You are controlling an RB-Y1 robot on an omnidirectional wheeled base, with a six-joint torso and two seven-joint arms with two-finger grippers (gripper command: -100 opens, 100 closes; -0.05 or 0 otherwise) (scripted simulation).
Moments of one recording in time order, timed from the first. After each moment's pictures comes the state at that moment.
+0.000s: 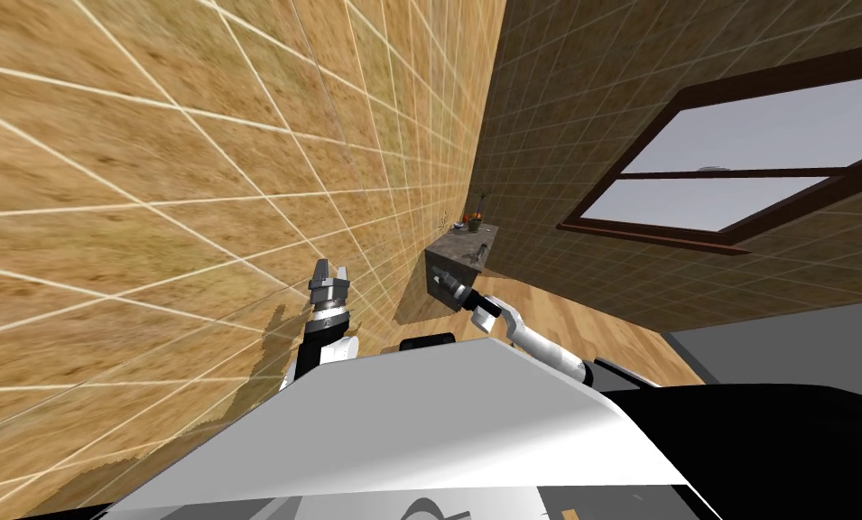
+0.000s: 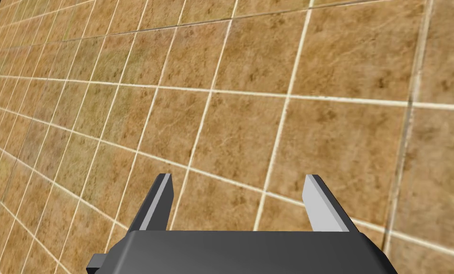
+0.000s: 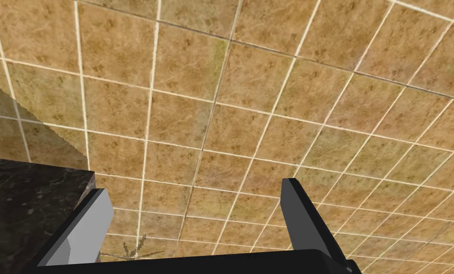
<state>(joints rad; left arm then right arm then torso) 0.53 0.03 0.02 -2.24 -0.01 -0.41 -0.03 0.08 -0.73 0.56 -2.04 -0.30 -0.09 0.03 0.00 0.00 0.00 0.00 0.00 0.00</state>
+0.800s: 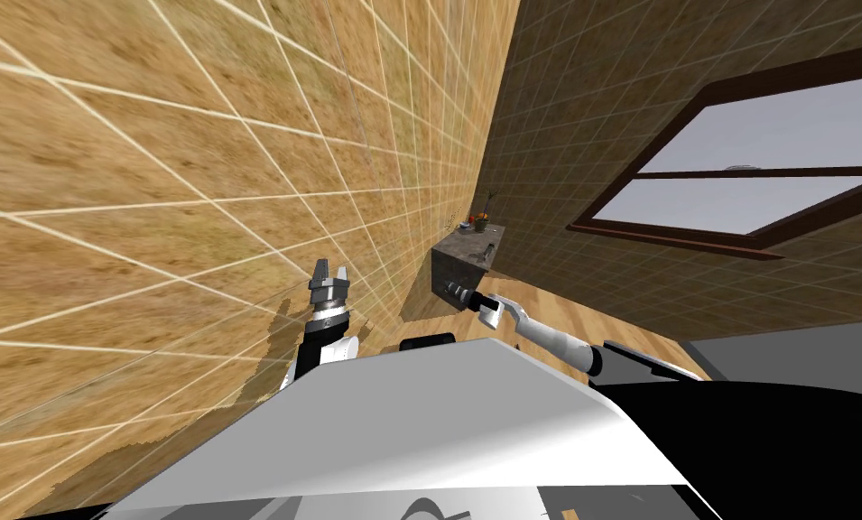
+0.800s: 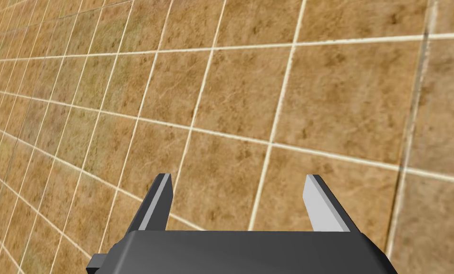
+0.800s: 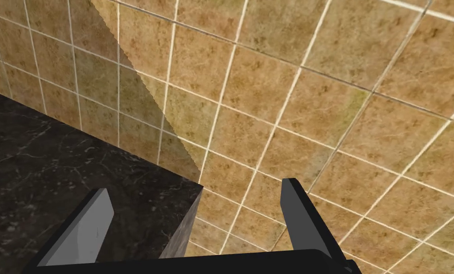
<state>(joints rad) 0.53 0.03 0.02 -2.24 -0.01 -0.41 -0.03 0.00 -0.89 0.67 -1.89 -0.39 0.10 0.02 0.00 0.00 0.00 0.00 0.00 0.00</state>
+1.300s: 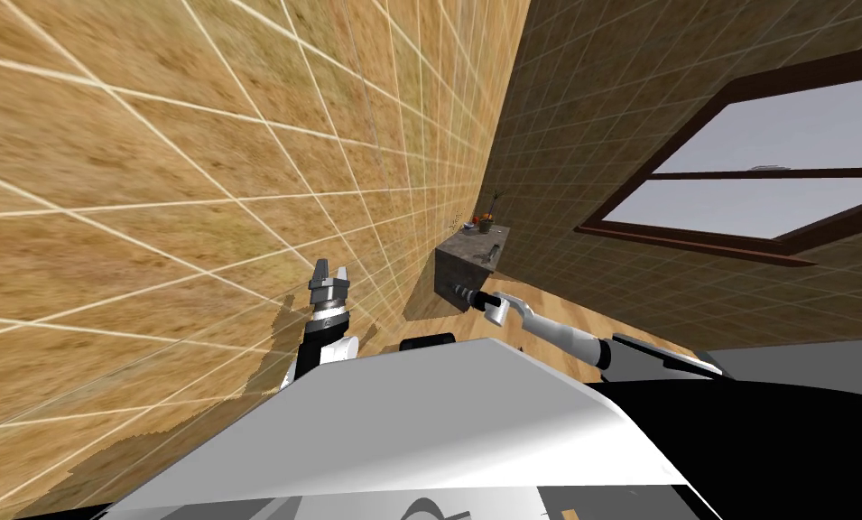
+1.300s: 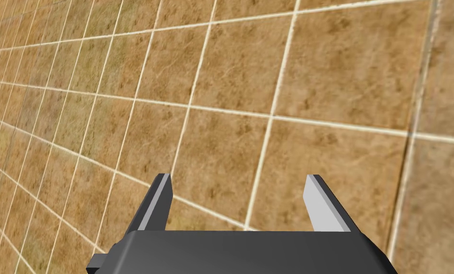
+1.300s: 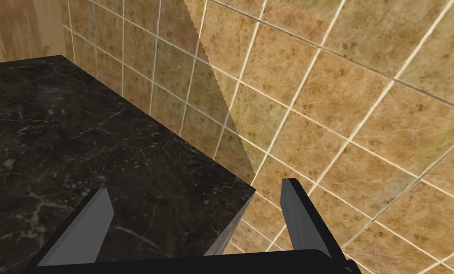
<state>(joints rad) 0.53 0.03 0.02 -2.24 -0.01 -0.41 -0.03 -0.04 -0.98 0.71 -1.82 -0.43 0.23 0.02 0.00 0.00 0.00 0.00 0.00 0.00</state>
